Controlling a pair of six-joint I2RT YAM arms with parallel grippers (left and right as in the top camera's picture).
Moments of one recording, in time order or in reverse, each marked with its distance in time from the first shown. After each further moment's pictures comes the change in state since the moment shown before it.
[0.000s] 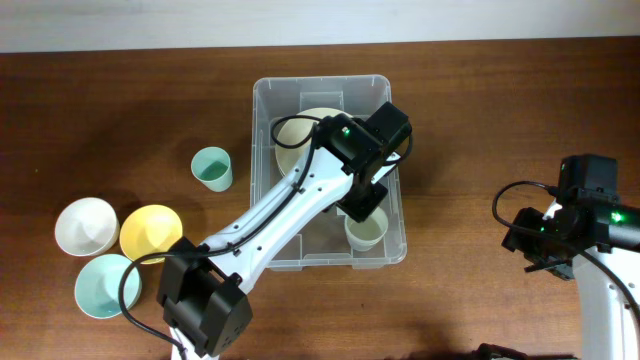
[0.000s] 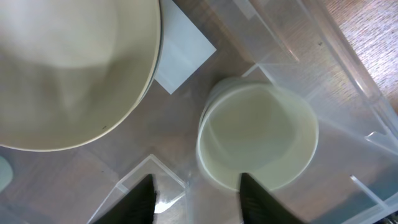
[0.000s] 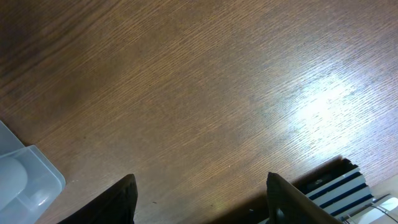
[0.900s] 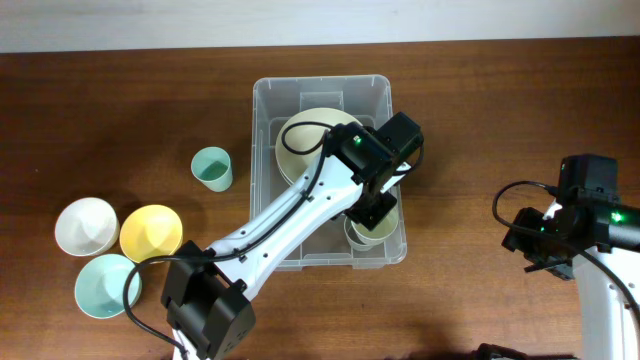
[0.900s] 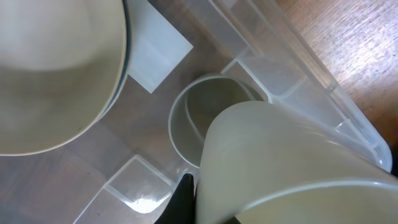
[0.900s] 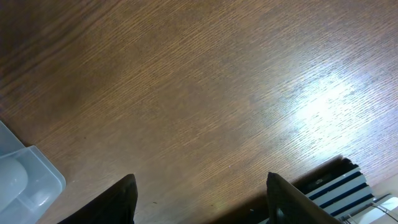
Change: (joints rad) left arm -0.046 0.000 0.000 -0.005 0.011 -0.010; right arm 0.000 0.000 0.000 0.000 0.000 0.003
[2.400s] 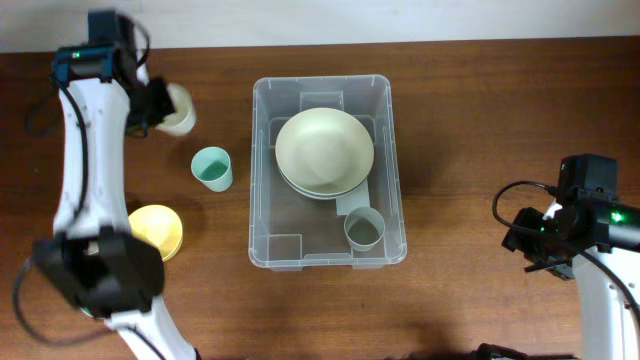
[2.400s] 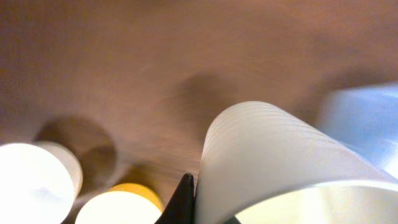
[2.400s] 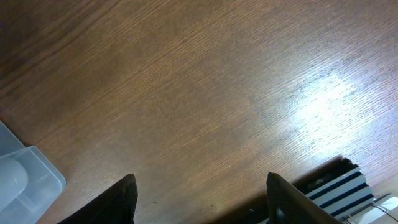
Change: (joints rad) left arm 0.914 0.019 0.183 0.050 -0.043 -0.188; right arm 0.000 0.000 0.000 0.000 0.000 0.001
